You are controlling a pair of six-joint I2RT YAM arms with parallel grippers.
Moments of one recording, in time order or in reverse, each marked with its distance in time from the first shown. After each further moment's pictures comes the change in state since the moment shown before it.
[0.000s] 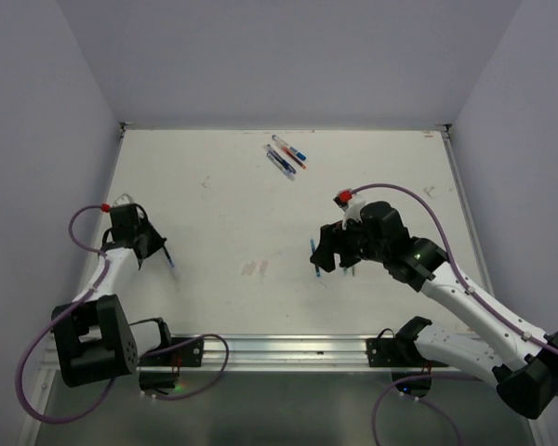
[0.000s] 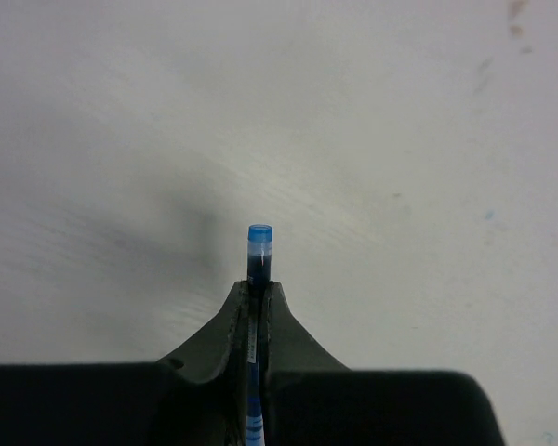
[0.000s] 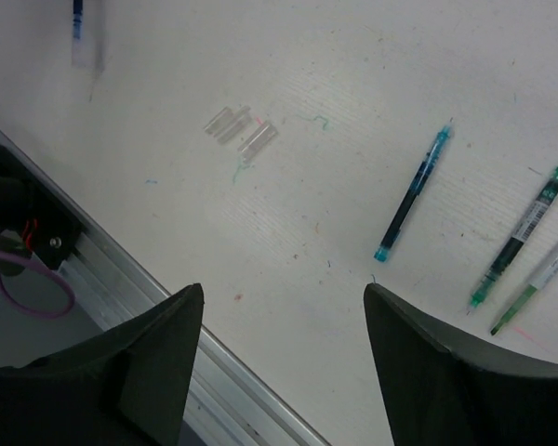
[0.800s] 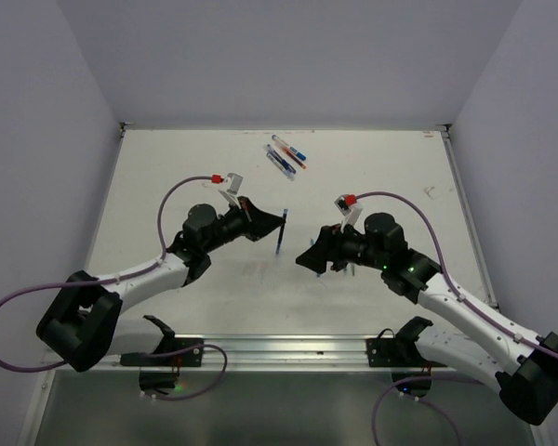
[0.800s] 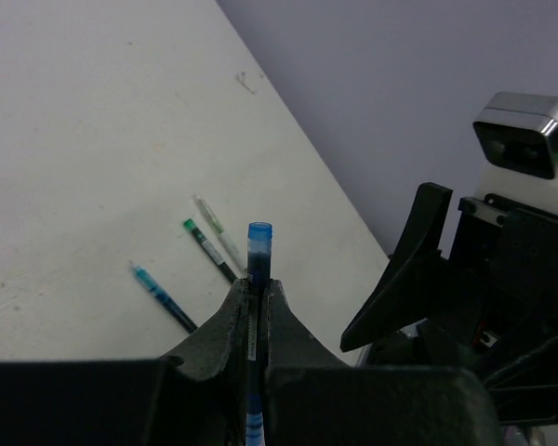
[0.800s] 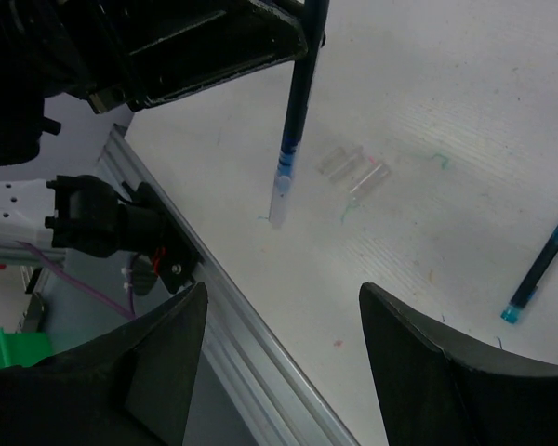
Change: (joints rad) left arm -0.808 0.061 -0.005 0.859 0.370 -0.235; right arm 0.002 -0.031 -0.177 0.327 -0.168 0.226
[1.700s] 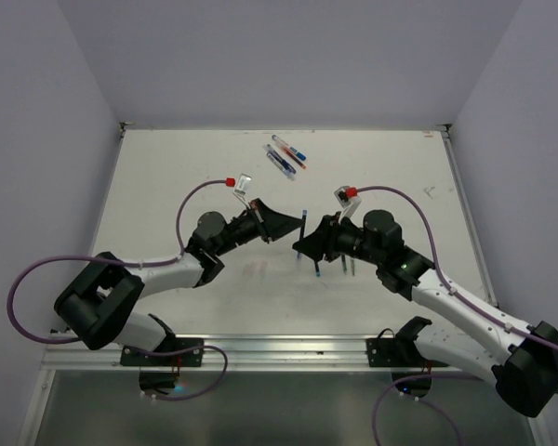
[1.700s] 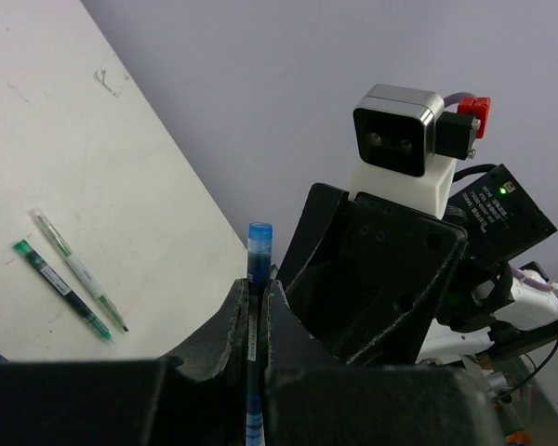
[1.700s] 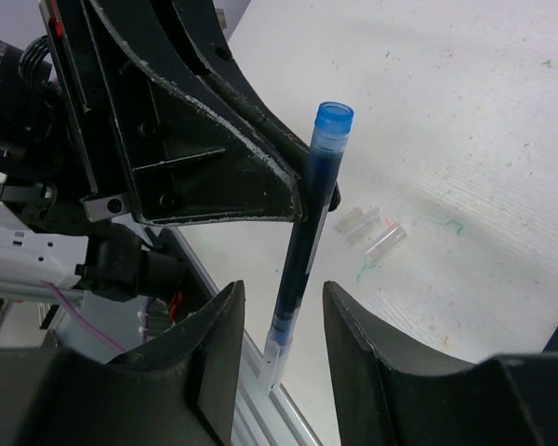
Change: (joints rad) left arm -0.121 0.164 0.002 0.401 0.019 -0.347; right arm 0.001 0.039 -0.045 0.268 0.017 0.067
